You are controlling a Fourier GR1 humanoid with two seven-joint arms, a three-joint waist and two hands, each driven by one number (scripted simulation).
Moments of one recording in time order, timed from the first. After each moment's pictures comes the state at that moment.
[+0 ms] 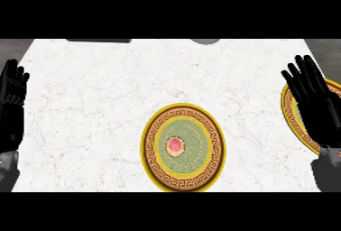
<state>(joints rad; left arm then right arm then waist) -0.13 0.57 -0.09 -1.58 0.24 0.41 -0.12 -0.19 -0.33 -0.04 -1.65 -0.41 0.02 0.04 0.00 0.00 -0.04</state>
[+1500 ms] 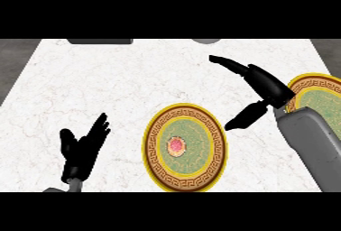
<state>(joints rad) -0.01 0.30 -0.31 -1.42 0.34 0.25 0.15 -0.60 -0.43 0.30 -1.30 0.15 0.24 -0.12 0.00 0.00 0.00</state>
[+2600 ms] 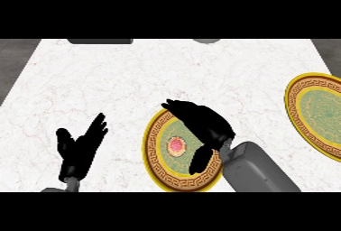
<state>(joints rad) 0.00 0.25 -0.23 -1.39 0.29 0.16 0.16 -0.47 -0.16 0.54 -1.48 0.52 0.33 0.30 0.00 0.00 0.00</state>
